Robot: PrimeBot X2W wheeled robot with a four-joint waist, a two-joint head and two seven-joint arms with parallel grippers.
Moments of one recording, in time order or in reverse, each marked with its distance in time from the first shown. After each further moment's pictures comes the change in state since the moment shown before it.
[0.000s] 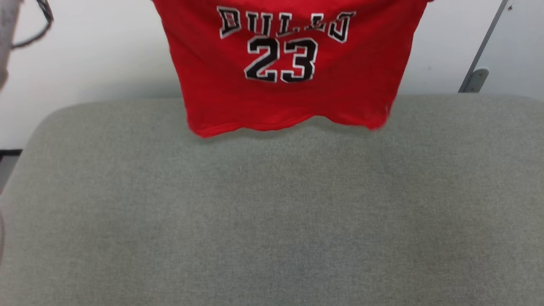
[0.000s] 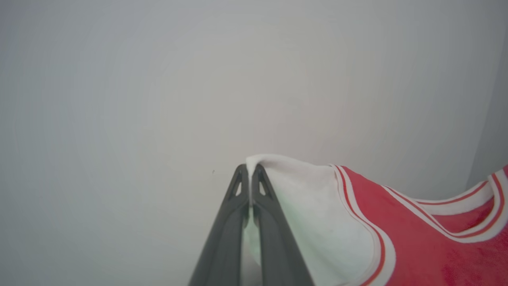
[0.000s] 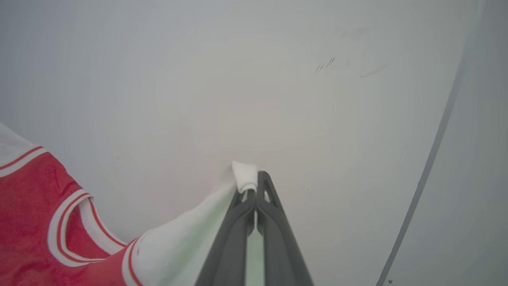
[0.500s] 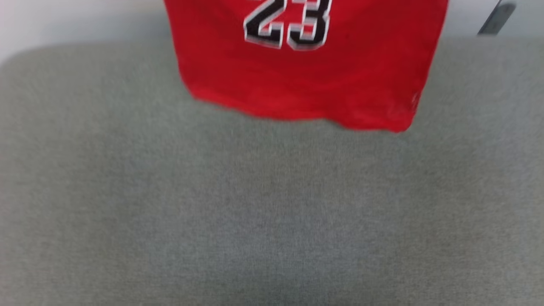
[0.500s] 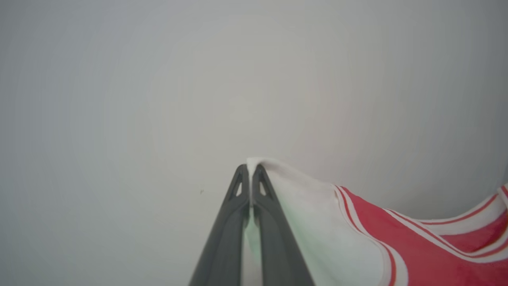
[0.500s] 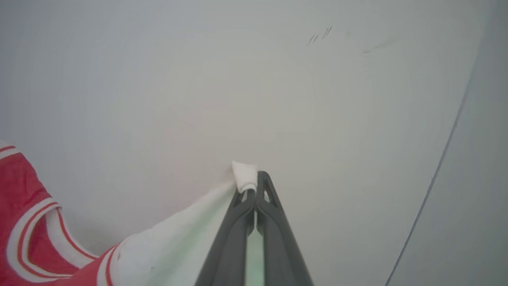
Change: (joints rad) left arm -0.193 -0.054 -0.028 0.044 0.057 0.026 -0.067; right arm -0.195 -0.036 0.077 0.119 0.037 0.000 -0.136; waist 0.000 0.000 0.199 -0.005
